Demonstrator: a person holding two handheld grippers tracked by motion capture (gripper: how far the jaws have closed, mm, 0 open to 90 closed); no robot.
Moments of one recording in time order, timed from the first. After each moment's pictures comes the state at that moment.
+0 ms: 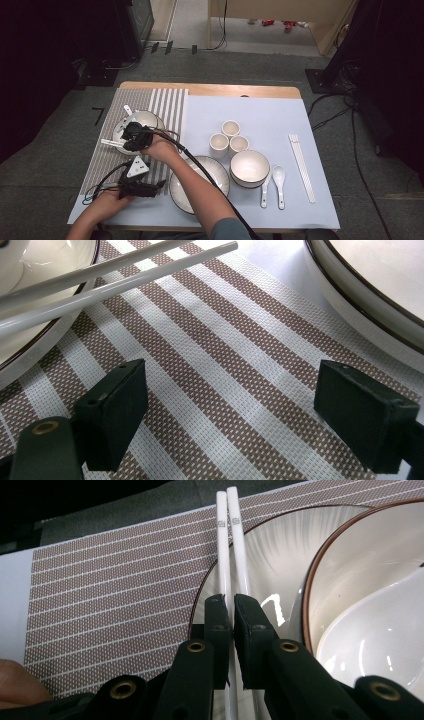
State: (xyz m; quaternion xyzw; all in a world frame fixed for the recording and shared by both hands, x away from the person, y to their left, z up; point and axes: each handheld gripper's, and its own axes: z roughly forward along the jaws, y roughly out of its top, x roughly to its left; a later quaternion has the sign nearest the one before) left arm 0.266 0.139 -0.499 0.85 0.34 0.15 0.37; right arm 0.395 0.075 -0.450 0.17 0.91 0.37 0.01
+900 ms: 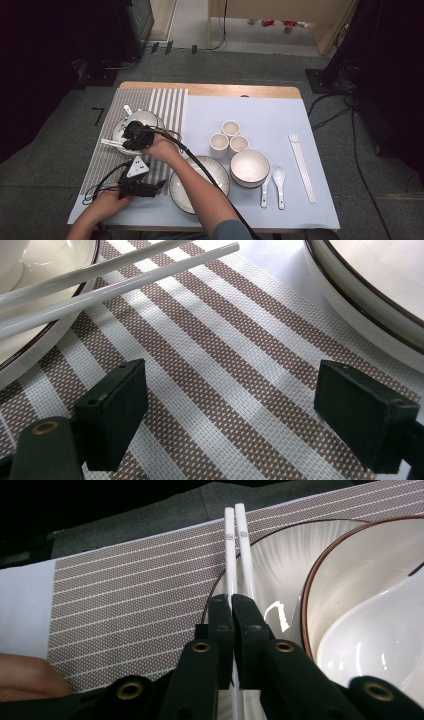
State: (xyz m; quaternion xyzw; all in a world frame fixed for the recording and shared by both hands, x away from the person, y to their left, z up) left arm 0.266 0.139 -0.499 0.85 0.34 0.15 0.37; right arm 0.392 0.069 -0.442 0.16 0.91 0.39 0.00
